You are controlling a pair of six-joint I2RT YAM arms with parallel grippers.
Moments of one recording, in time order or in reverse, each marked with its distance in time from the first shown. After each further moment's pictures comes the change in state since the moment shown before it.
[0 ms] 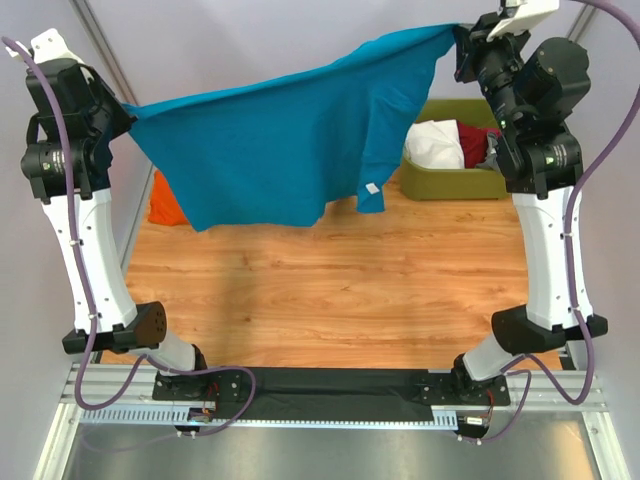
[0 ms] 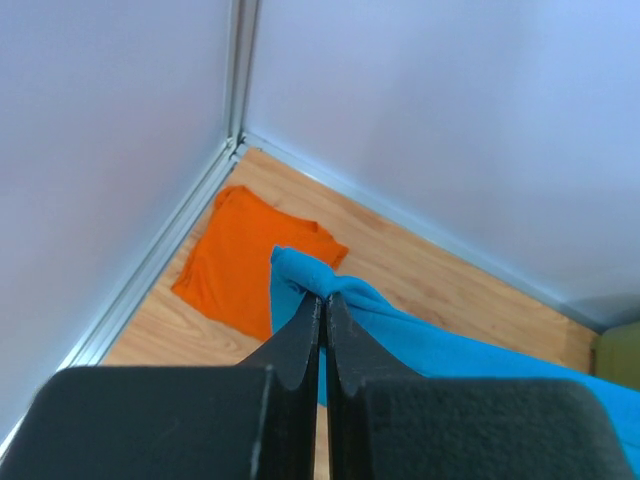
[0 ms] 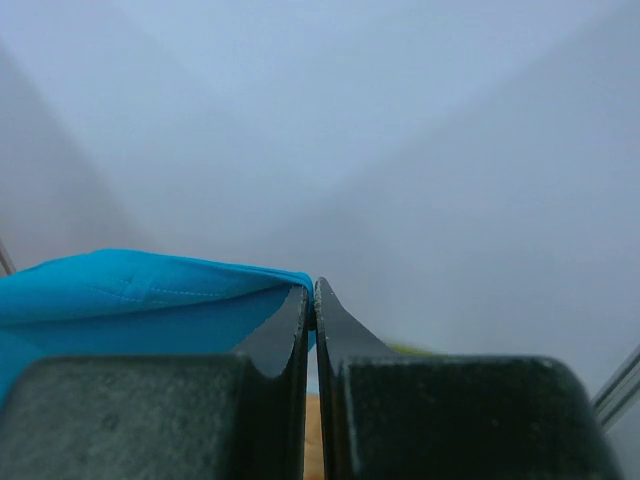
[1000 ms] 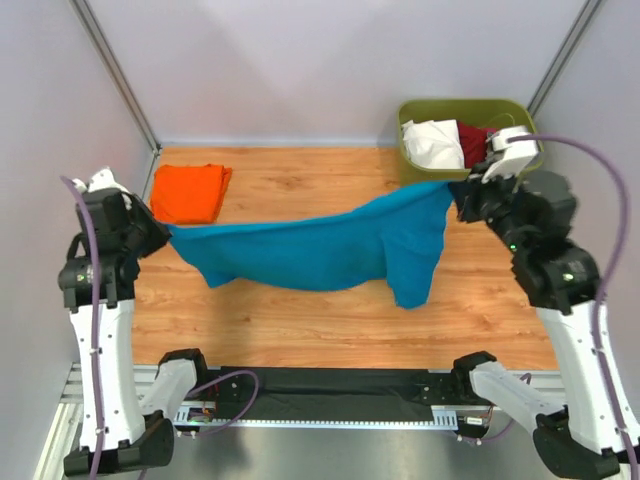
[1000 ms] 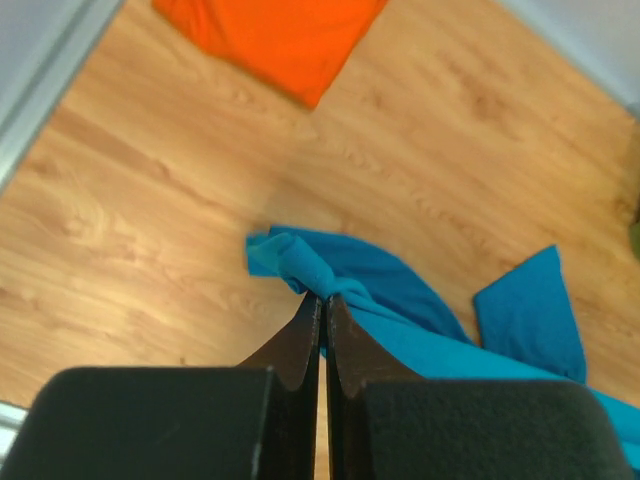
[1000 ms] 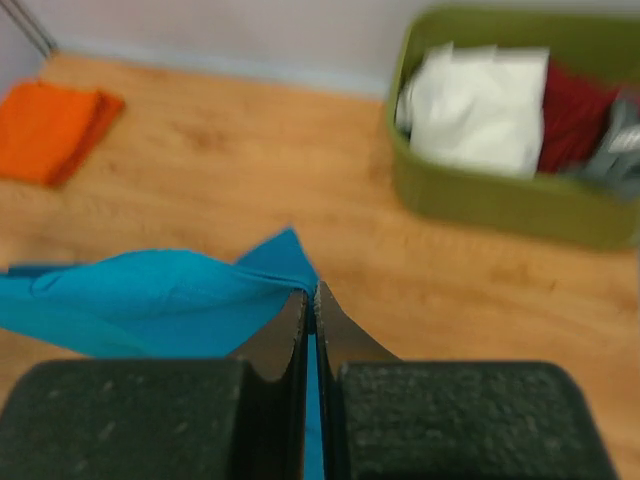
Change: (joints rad) left arm 0.001 -0.644 -0.945 0.007 0.127 -0.086; right arm 0.029 -0.632 -0.835 -0.259 -0.019 0.129
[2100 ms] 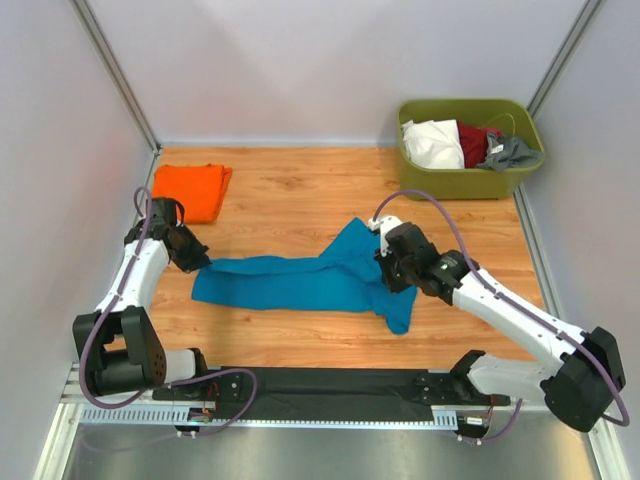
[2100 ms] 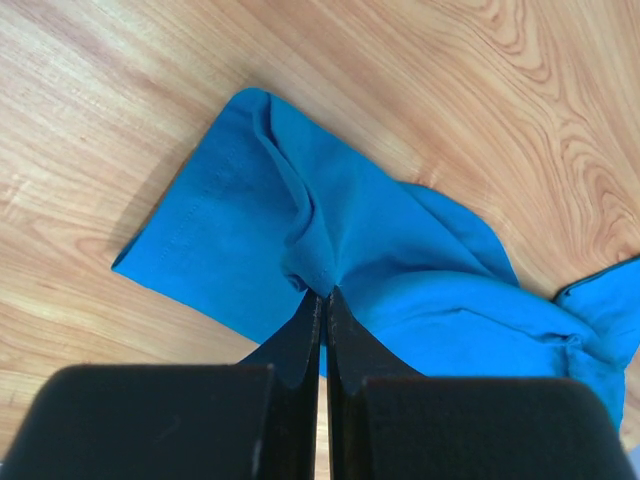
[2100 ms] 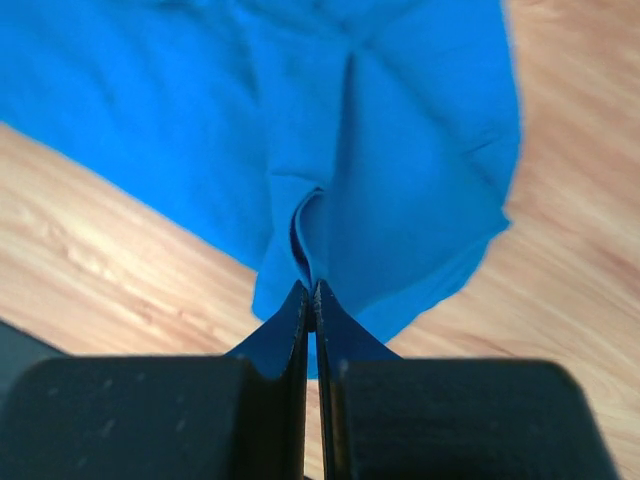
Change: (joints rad) left arm 0.004 0.390 -0.505 0.341 0.145 -0.187; right arm 0.378 0.189 -0.598 0.069 0.085 0.112
